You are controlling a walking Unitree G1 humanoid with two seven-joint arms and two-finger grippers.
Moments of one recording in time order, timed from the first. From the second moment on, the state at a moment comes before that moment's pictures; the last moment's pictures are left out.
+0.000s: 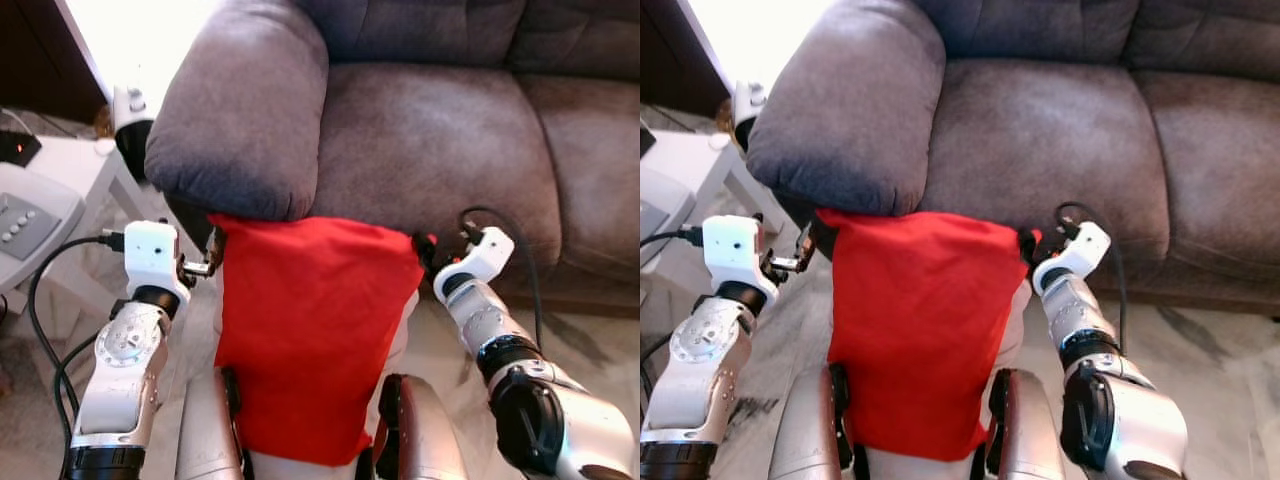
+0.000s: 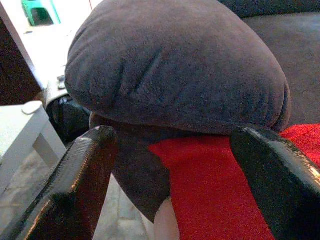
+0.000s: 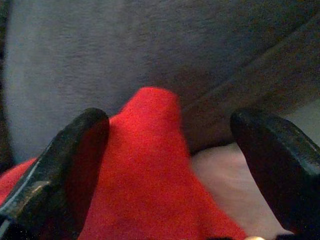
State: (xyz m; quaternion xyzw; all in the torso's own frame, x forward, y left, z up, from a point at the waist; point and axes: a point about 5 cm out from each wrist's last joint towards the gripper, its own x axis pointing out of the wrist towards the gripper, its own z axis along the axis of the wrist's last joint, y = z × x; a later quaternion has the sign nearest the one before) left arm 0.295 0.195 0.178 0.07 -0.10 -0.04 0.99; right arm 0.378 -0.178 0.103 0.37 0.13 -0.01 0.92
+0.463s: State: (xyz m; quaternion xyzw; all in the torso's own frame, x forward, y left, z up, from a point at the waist) left arm 0.294 0.194 0.181 0.06 -0.10 -0.04 0.99; right arm 0.375 -0.173 0.097 0.40 0.13 0.02 0.91
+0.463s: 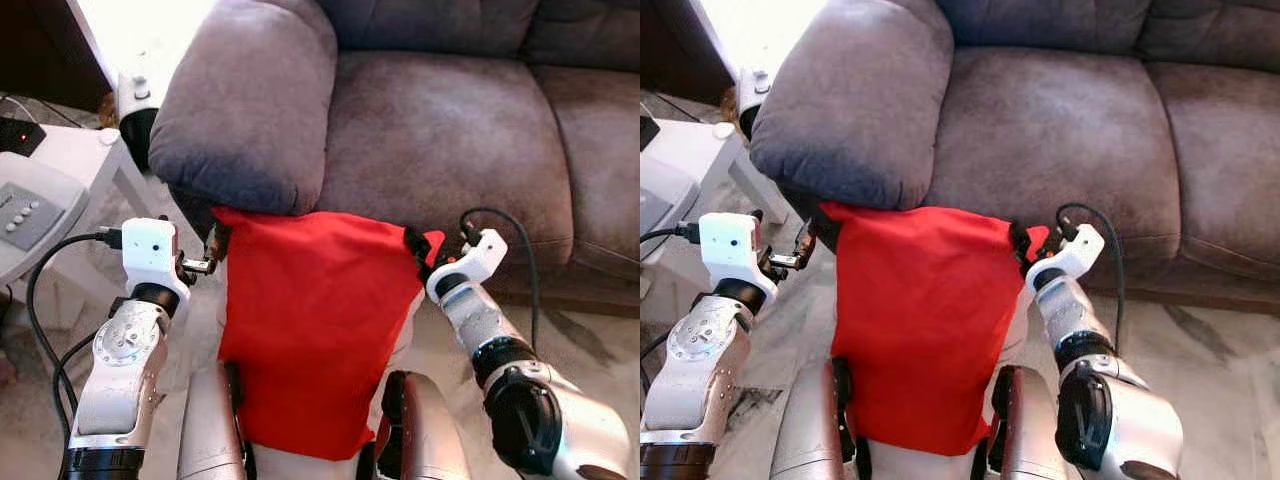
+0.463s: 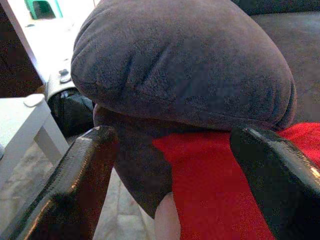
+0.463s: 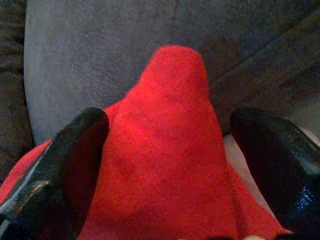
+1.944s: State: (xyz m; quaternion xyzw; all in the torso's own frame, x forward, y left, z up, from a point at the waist) left arm 0.293 0.190 0.178 0.05 -0.09 -0.04 0.99; right arm 0.371 -0.160 0.099 0.41 0.10 0.11 0.90
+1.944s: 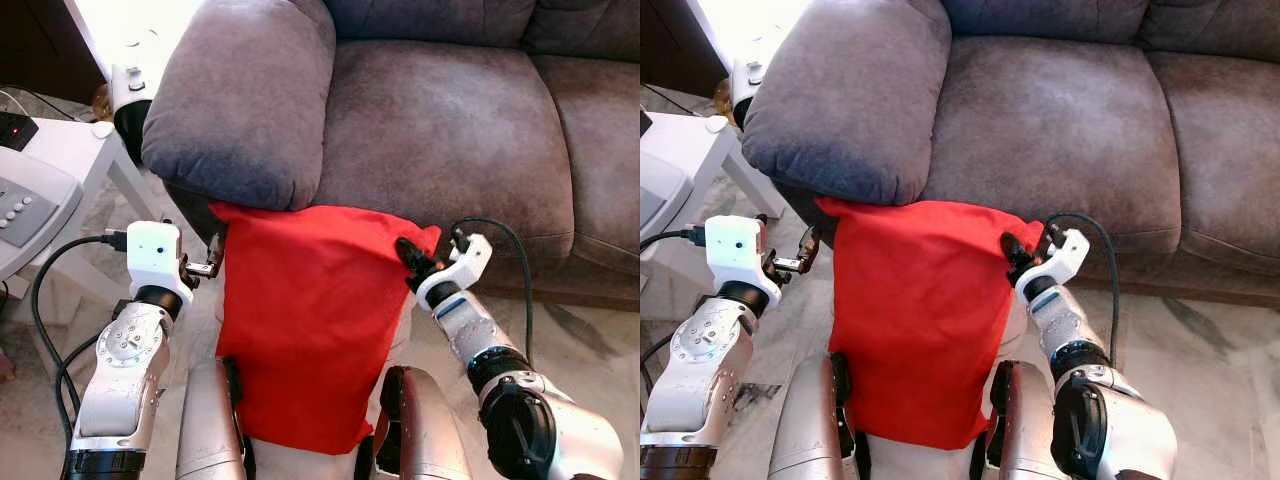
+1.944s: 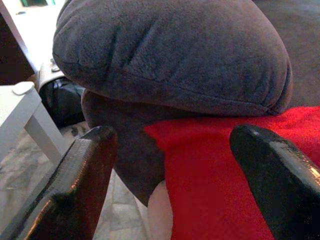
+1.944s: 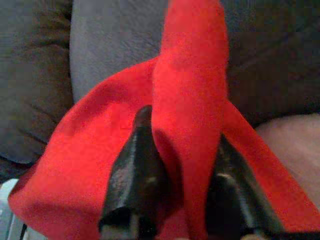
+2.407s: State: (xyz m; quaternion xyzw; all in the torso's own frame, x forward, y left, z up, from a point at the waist) left arm 0.295 0.180 0.175 0.01 -0.09 -0.03 1.00; right arm 0.368 -0.158 0.102 0.32 0.08 0.14 0.93
